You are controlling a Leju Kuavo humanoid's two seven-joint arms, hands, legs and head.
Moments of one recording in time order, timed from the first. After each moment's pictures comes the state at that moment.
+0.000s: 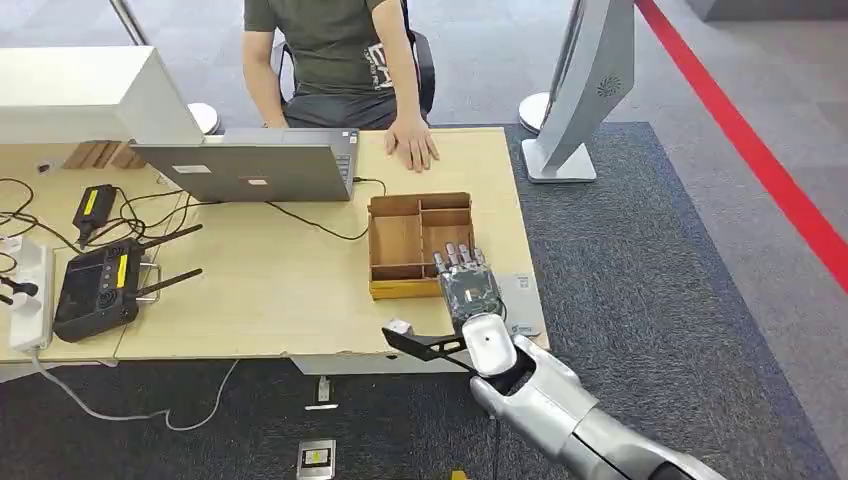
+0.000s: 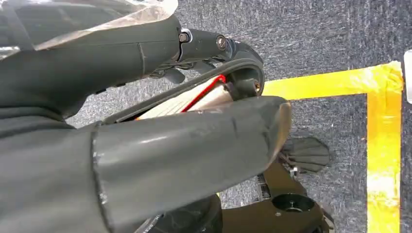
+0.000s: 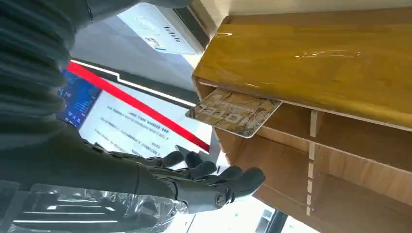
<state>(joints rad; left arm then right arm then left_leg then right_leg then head) -0.14 0.06 -1.08 -0.21 0.91 0.23 -0.05 -0.55 -0.09 0.84 -1.01 1.31 0.02 0.61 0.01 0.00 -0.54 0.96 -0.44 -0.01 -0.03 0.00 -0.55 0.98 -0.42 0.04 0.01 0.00</state>
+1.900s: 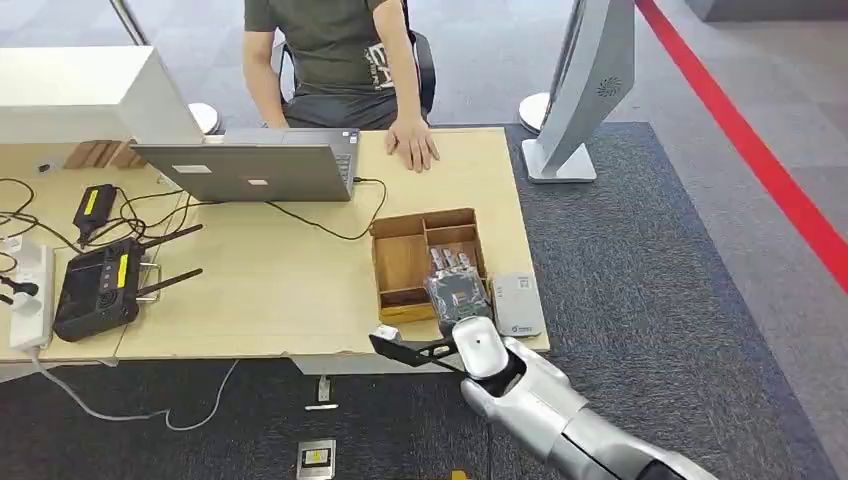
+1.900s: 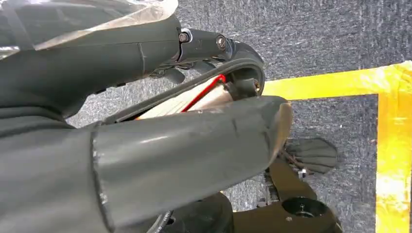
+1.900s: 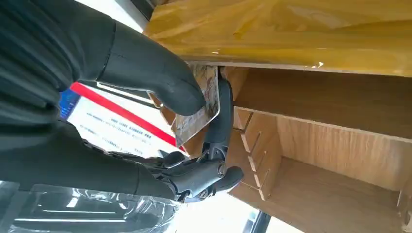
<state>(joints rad) -0.13 0.06 -1.08 -0.21 0.92 0.24 -0.06 -0.56 -0.05 0.86 -0.96 1.27 -0.02 0.56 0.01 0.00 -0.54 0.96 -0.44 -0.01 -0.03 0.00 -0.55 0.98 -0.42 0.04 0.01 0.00</state>
